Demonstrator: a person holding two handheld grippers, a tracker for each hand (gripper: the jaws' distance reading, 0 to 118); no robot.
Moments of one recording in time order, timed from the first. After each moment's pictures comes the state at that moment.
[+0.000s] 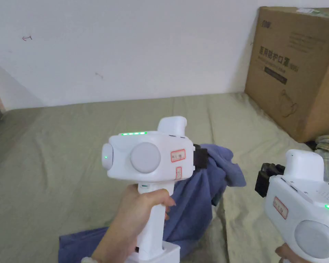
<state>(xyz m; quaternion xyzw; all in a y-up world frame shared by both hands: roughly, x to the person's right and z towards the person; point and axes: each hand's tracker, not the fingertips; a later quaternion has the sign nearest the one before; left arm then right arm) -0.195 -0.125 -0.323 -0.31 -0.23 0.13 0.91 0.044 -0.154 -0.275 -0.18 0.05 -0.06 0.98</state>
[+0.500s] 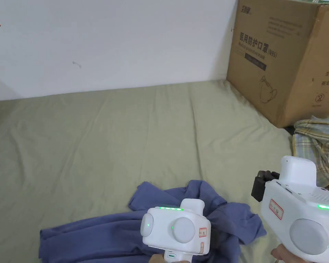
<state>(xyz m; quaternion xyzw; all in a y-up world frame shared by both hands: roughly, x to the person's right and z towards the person) -0.124 -0.301 -0.313 -0.49 -0.20 0.09 0.84 0.066 -0.189 -0.275 -0.23 0.03 -0.08 0.97</state>
